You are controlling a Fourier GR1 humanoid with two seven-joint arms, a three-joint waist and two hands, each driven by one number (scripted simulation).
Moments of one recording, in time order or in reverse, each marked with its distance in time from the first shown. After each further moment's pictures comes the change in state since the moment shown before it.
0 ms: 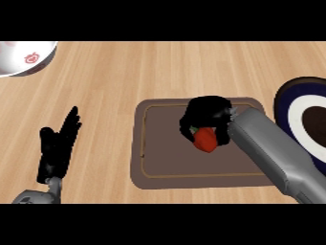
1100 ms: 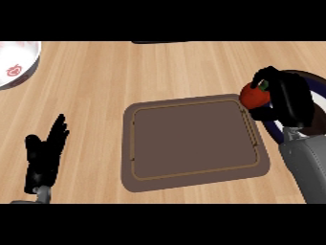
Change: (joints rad) left arm 0.070 0.013 0.055 -0.019 0.003 0.007 -0.005; right arm 0.376 -0.051 -0.494 -0.447 0.088 -0.638 0.904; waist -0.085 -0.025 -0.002
